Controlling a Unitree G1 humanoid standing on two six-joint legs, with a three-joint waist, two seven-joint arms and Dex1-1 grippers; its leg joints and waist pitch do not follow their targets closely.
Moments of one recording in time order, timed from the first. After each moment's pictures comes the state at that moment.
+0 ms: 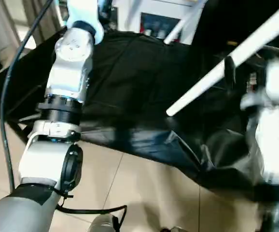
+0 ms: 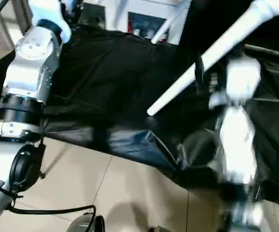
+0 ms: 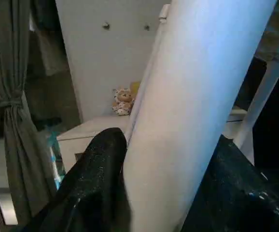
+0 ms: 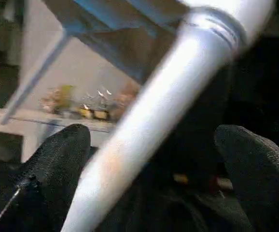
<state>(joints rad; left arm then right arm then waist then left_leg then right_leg) -1.12 0.22 0.11 0.59 0.06 0.12 -0.07 -0.38 -0.25 -0.22 0.09 0.16 -0.18 0.02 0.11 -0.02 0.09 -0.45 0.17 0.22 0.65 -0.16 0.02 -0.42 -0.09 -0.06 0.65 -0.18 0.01</state>
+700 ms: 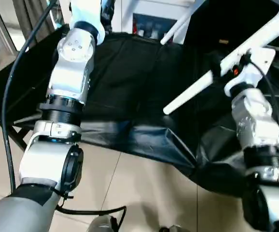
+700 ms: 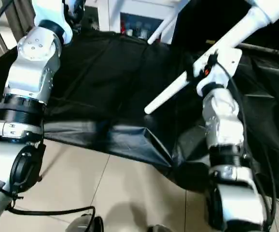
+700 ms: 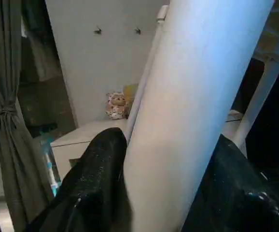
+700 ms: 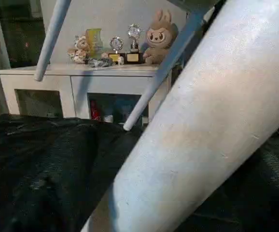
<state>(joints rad) -1.11 0.22 0.10 0.58 0.07 0.12 -0.08 -0.75 -0.29 -0.23 0.56 0.27 0.03 0.19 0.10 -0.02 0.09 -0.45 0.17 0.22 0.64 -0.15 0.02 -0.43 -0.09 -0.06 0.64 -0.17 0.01</state>
